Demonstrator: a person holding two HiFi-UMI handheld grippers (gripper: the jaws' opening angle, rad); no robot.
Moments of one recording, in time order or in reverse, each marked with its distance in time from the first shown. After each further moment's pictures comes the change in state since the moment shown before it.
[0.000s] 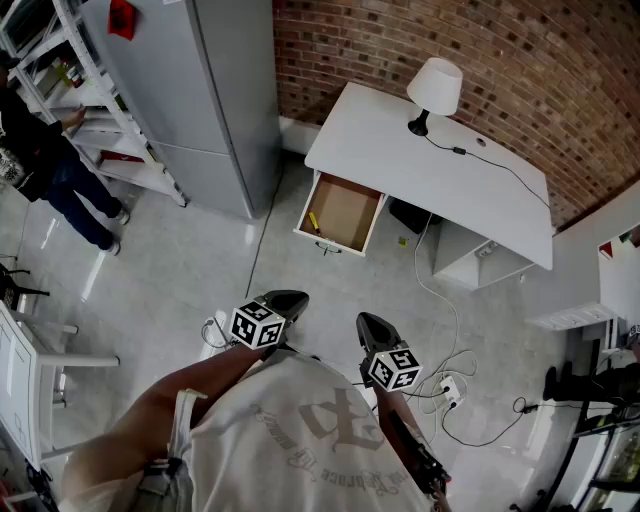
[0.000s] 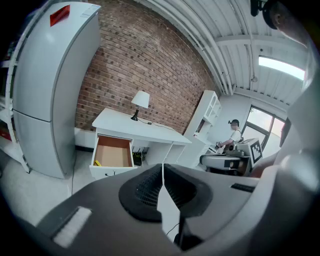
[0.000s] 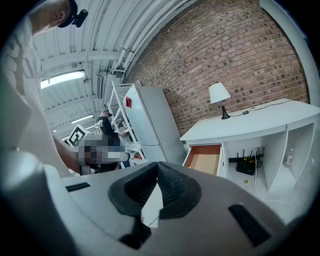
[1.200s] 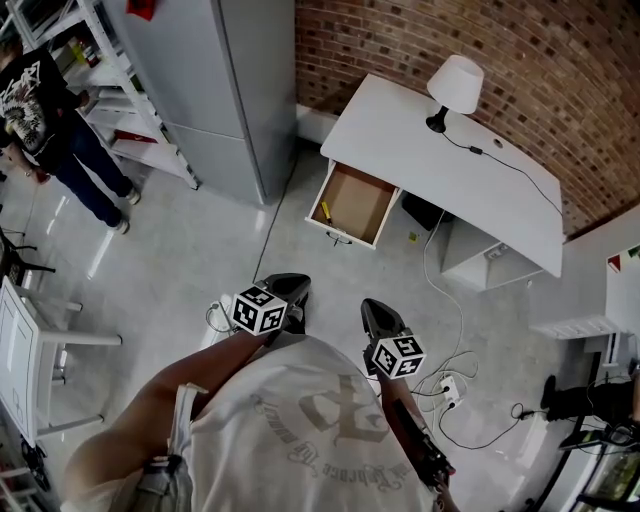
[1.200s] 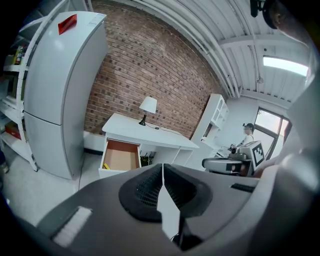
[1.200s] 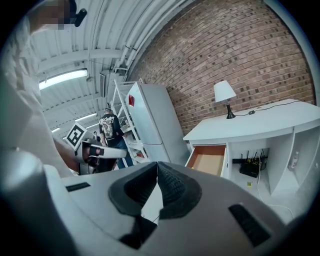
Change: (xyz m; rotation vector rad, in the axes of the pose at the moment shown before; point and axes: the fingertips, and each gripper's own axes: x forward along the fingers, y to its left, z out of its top) left arm -0.010 0.017 0.012 -0.025 -0.053 0.082; right arm 0.017 -0.003 0.006 -0.021 0.021 0.035
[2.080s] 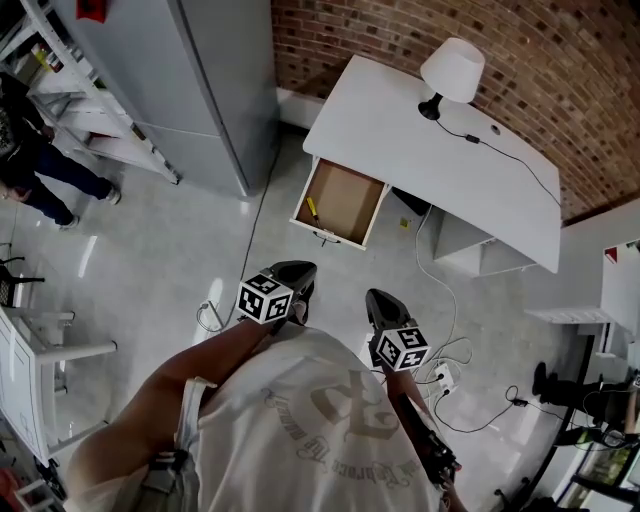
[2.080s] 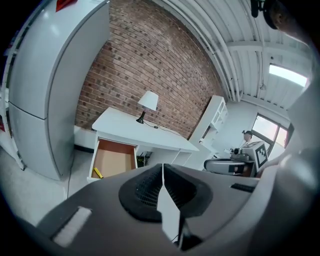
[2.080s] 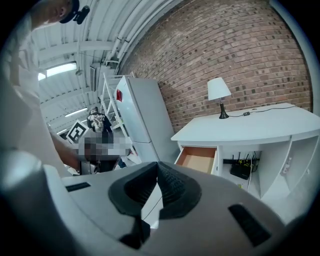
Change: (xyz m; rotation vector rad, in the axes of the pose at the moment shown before) left arm 0.086 0.043 0.041 -0.047 0.031 -0.078; right arm 0.045 -0.066 0.034 -0.001 0.060 -0.087
